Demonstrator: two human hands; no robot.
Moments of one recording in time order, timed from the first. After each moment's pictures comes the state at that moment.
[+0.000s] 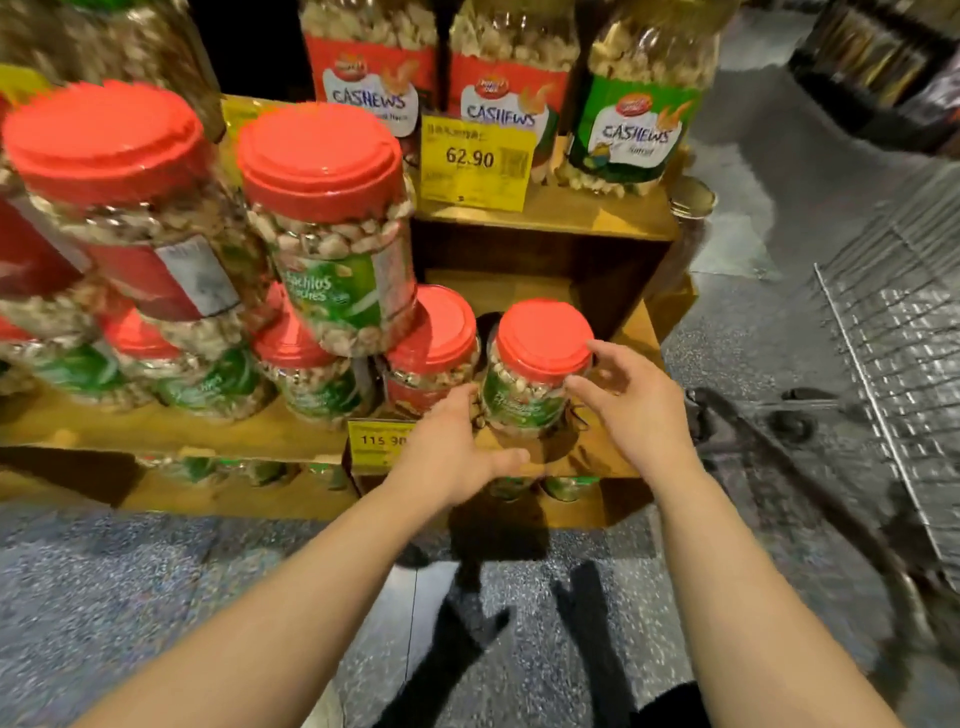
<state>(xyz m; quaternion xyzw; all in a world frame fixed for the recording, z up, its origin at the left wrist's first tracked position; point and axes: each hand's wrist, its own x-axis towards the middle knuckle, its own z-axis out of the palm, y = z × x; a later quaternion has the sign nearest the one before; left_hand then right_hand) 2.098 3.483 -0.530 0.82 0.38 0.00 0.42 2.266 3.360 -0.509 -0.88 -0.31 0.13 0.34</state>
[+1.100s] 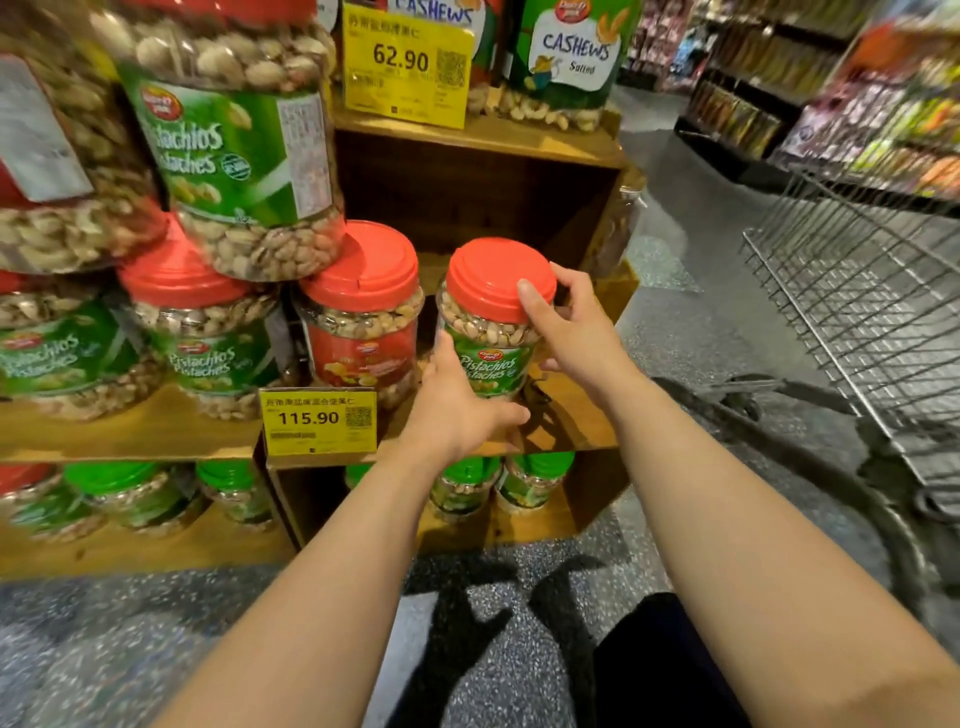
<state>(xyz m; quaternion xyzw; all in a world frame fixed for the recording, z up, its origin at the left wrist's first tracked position) 2.167 3.475 -0.648 0.75 0.33 0.14 0.55 2.290 3.383 -0.575 -0.81 -0.29 0.16 0.49</state>
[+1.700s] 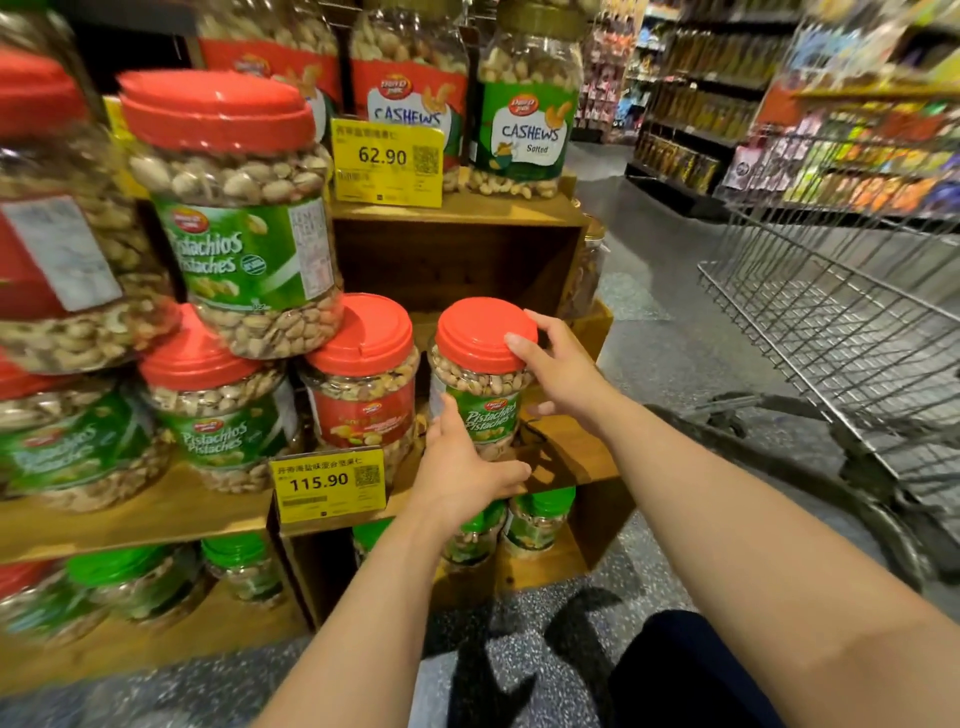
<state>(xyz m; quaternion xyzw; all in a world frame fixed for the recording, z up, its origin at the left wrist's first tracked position) 2.144 3.465 -0.633 0.77 0.29 0.11 0.56 2.290 3.387 -0.569 -0.78 -0.26 0.23 0.52</state>
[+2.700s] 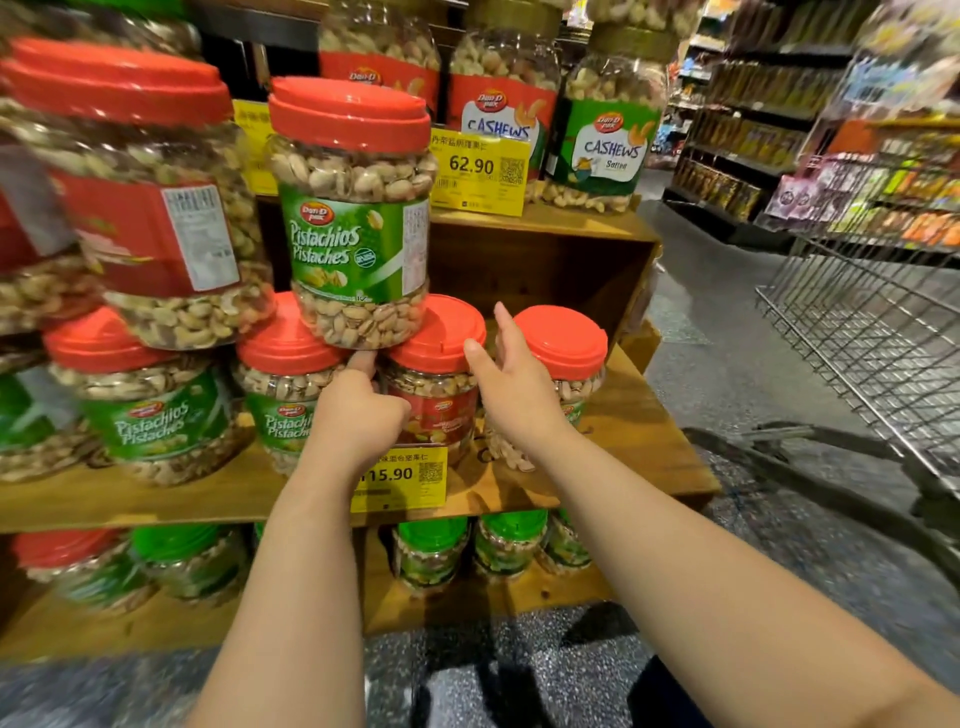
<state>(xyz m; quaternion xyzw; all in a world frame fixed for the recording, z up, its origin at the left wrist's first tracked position) 2.048 3.565 -0.576 0.71 0.38 0.24 0.55 2.187 3.465 -0.571 -0.79 -0.37 0.12 0.47</state>
